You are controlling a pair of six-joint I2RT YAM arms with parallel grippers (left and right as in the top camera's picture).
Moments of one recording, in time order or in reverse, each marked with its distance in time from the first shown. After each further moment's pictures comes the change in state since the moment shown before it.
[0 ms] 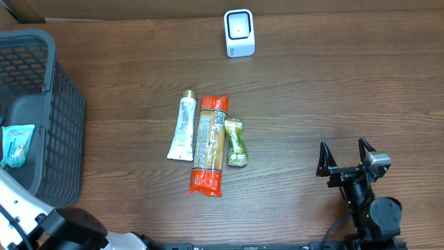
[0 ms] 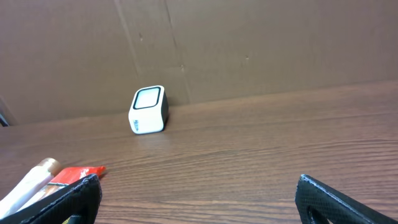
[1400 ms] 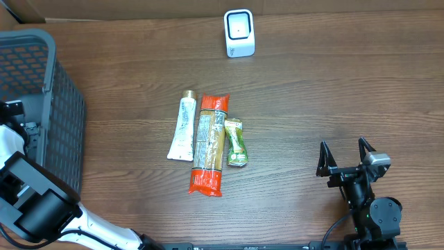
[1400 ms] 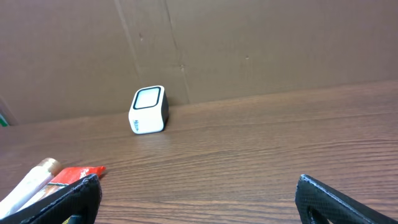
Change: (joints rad) left arm -0.023 0.329 -0.430 0.809 0.117 1.002; right arm 0.000 0.000 0.000 0.001 0.000 0.000
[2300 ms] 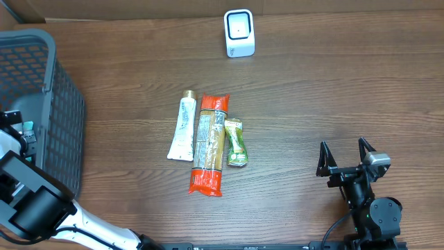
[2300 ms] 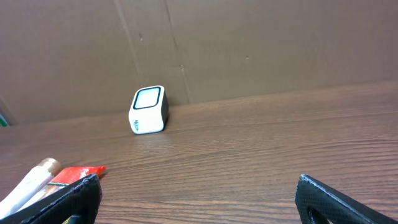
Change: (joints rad) left arm 0.039 0.060 0.005 -0.005 -0.020 0.011; right arm 0.000 0.000 0.000 0.000 0.000 0.000
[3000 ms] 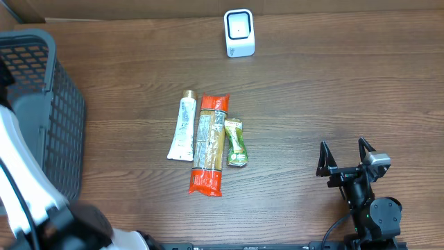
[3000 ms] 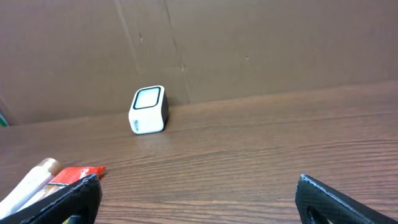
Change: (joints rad) left arm -0.233 -0.388 0.350 -0.216 -0.019 -0.379; right arm 0.000 0.000 0.000 0.000 0.000 0.000
